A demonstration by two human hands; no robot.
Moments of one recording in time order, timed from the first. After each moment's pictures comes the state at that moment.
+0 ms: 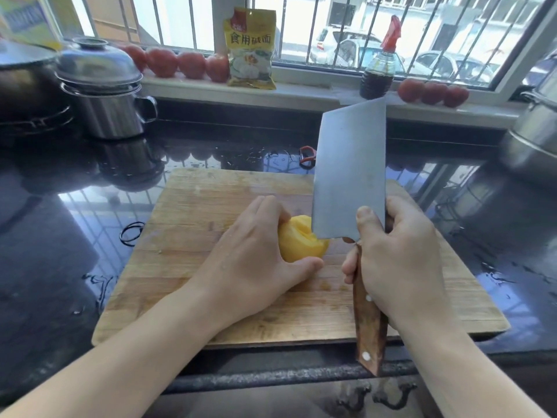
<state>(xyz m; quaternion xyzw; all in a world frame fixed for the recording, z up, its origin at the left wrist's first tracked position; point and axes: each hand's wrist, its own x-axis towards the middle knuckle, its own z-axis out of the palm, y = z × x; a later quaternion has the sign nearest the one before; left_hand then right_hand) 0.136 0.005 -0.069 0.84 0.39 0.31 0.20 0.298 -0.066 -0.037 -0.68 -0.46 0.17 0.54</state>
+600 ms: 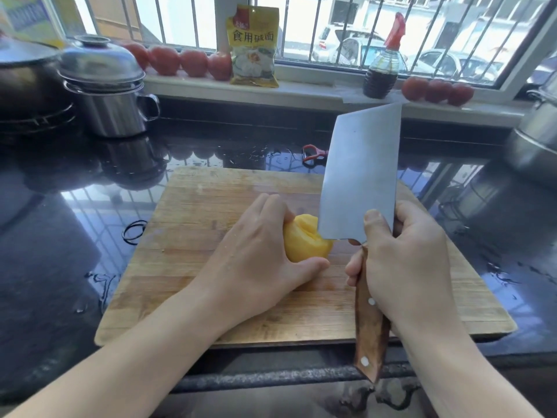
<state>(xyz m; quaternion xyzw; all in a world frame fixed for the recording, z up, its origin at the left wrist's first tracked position) 0.138 0.006 -0.070 0.84 0.39 0.32 0.18 0.293 -0.070 -0.038 -0.69 -0.43 0.17 0.56</state>
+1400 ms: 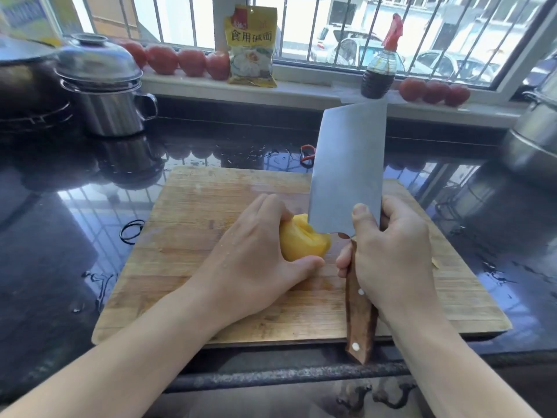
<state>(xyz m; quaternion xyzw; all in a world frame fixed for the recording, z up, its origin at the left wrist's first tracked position) 0.136 0.008 -0.073 0.84 0.38 0.32 0.21 0.297 -0.057 -0.046 -0.68 -0.44 0.17 0.56</state>
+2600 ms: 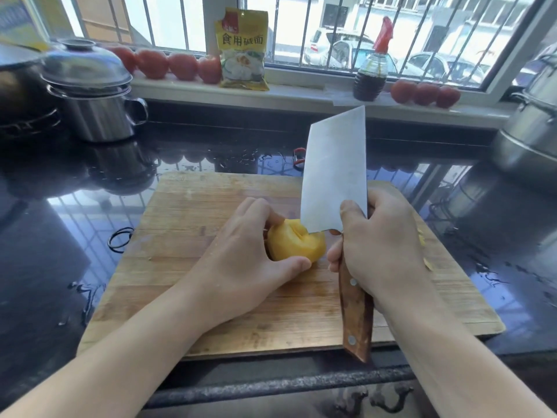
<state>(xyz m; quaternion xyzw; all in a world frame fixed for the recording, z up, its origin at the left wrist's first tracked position) 0.134 0.016 -0.073 0.81 0.38 0.34 0.30 0.298 -0.045 -0.029 -0.71 -0.44 0.18 0.53</state>
